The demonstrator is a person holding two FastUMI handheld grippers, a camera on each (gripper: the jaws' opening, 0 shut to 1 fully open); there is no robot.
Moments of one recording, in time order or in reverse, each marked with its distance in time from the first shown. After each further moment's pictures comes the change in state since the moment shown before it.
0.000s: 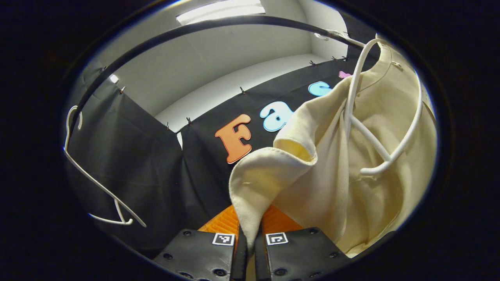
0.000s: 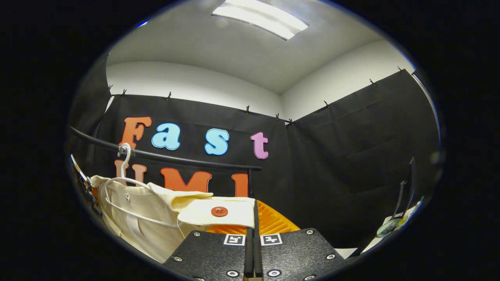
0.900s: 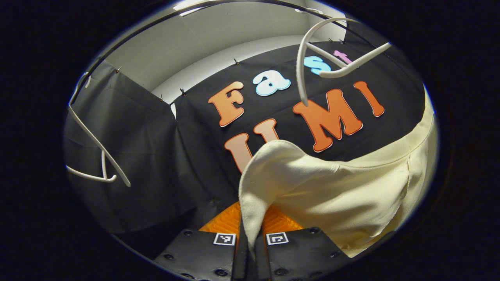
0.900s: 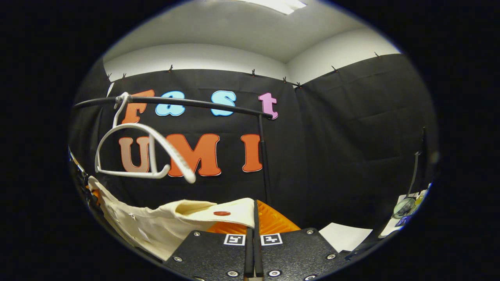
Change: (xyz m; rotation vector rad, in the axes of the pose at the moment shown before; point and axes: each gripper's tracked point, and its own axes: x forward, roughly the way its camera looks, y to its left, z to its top) left arm -0.049 -0.009 -0.111 0.013 0.202 -0.040; right arm -0.017 0.037 -0.154 -0.007 0.266 0.069
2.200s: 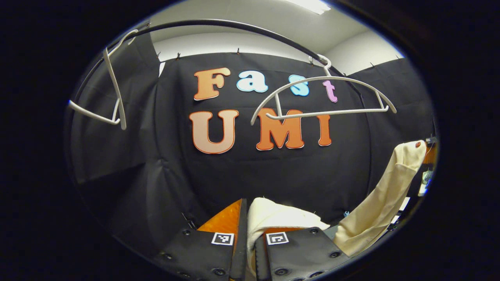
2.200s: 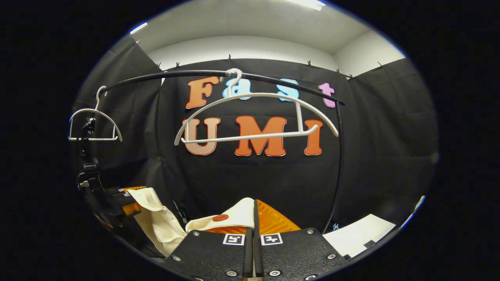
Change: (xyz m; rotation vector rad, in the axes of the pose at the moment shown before) left arm -0.167 -0.055 0.035 -0.472 0.139 -0.419; right arm -0.115 0.197 -0.050 0.010 0.097 0.410
